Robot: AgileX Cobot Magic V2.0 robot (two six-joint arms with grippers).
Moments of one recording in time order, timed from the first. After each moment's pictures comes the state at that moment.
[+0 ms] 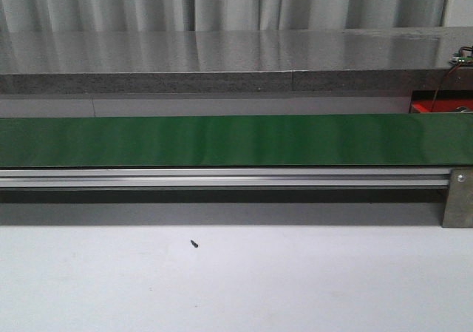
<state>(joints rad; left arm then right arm) -0.01 0.47 -0.48 -0.13 0.37 0.04 -0.44 1.98 -1.87 0.41 0.92 -0.44</state>
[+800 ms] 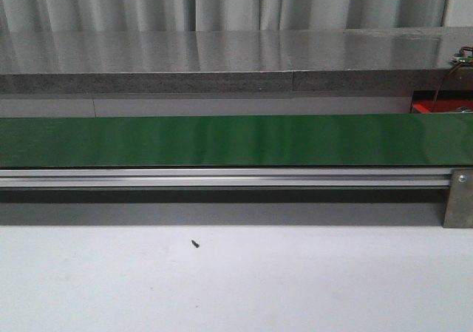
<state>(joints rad) -0.01 0.47 -0.48 -0.13 0.37 0.04 -0.19 1.07 -1.07 0.42 0.68 -0.51</state>
